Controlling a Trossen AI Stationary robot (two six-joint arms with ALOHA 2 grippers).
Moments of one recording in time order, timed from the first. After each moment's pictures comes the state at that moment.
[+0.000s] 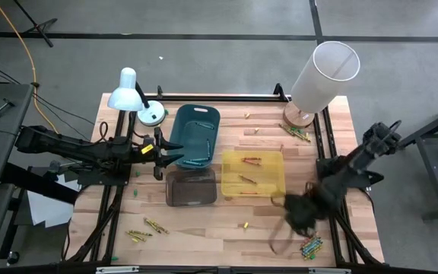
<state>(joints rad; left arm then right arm) -0.10 0.70 0.23 0.50 -0.22 -0.05 0.76 1.50 1.26 -1.30 -0.18 1.04</state>
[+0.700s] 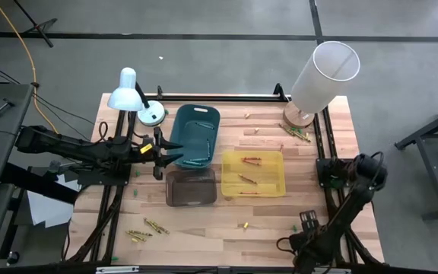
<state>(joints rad) -0.10 0.70 0.23 0.52 -0.22 -0.02 1.02 1.89 1.26 -1.17 -0.17 0.79</state>
